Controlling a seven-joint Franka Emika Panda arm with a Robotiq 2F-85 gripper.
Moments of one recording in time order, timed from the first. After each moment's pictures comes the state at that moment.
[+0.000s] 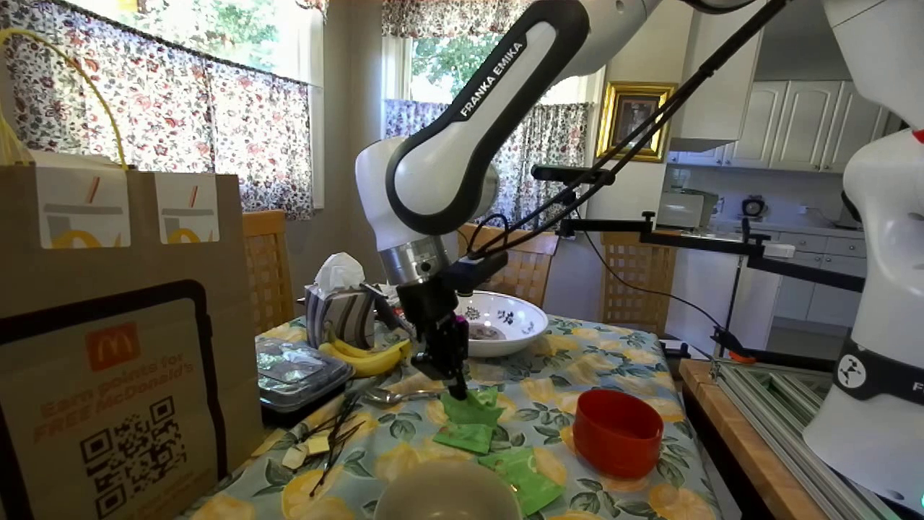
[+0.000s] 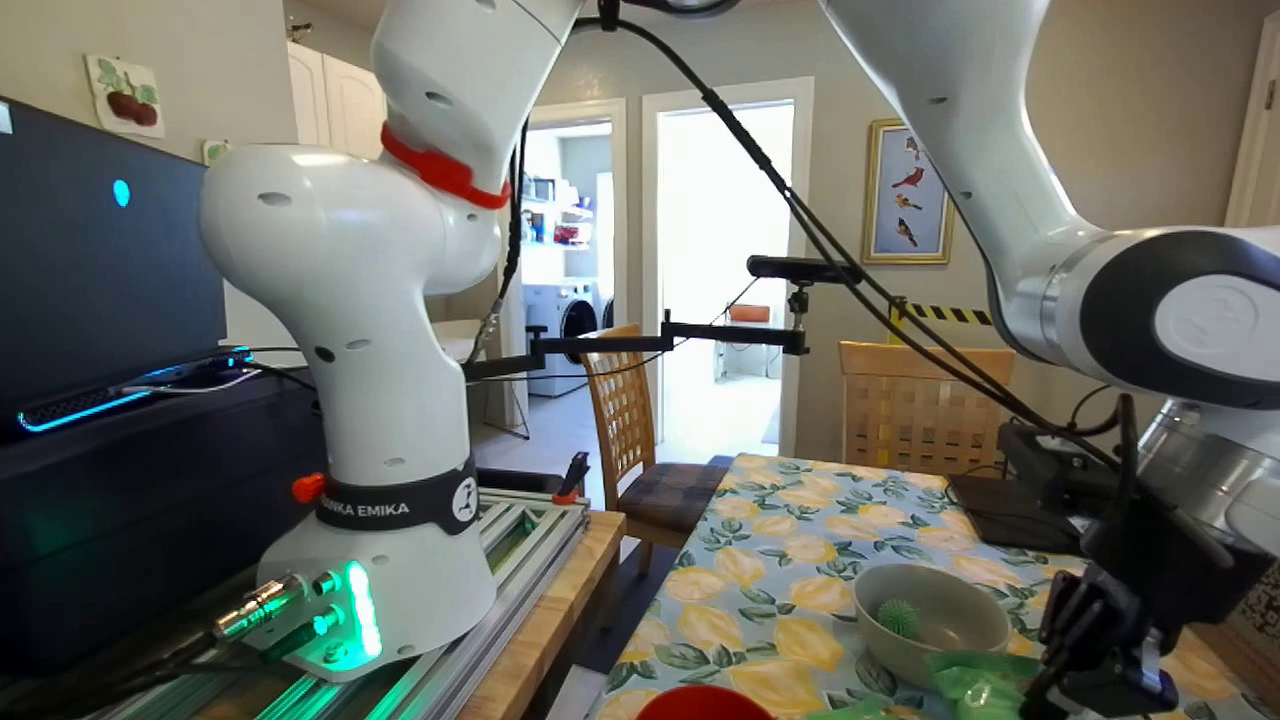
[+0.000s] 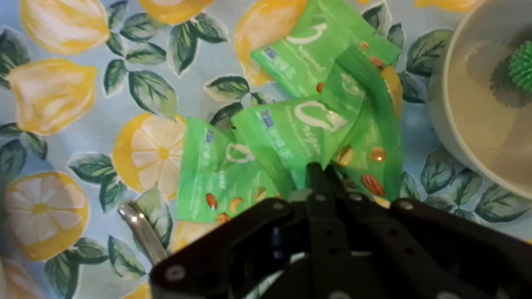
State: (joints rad) arm 0.00 0.57 -0.05 -1.96 0.02 2.17 0.15
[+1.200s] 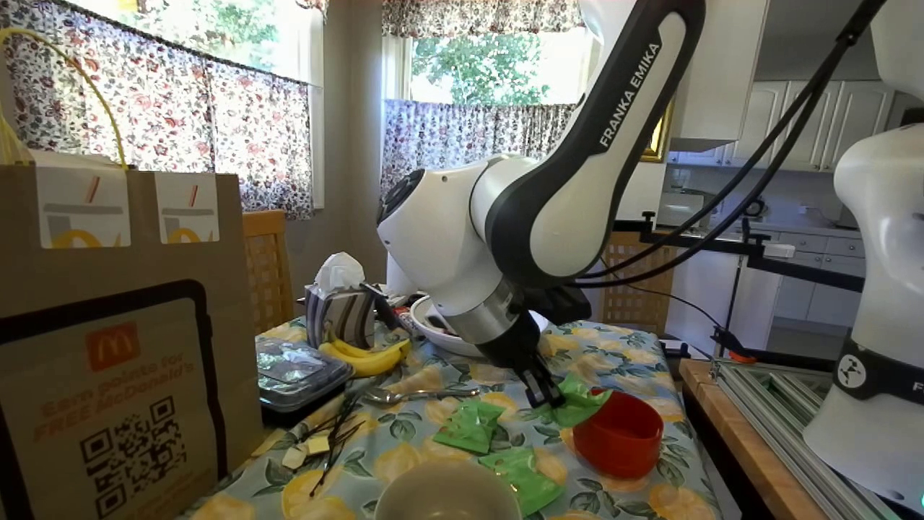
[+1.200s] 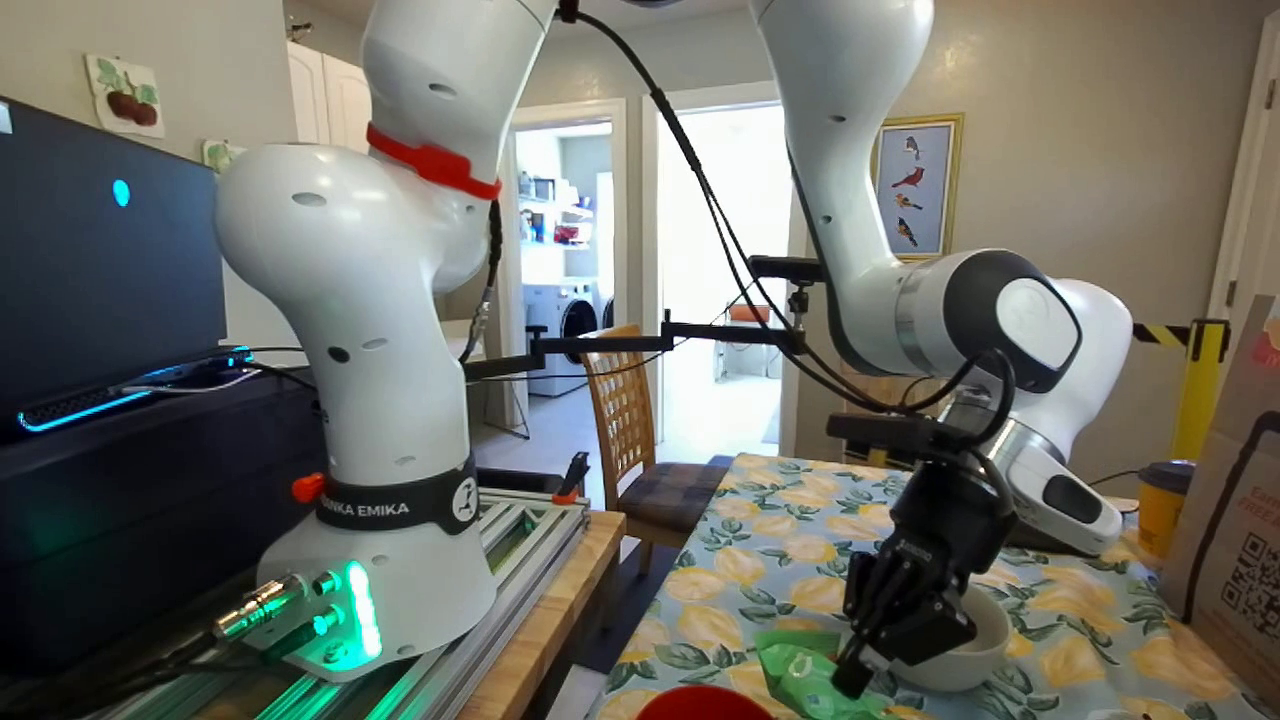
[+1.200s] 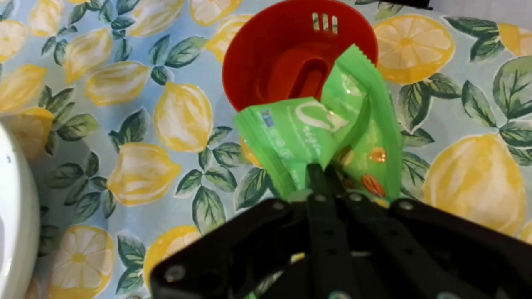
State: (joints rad) arm 0.16 0.46 -0.03 -2.22 -0.36 2.03 0.16
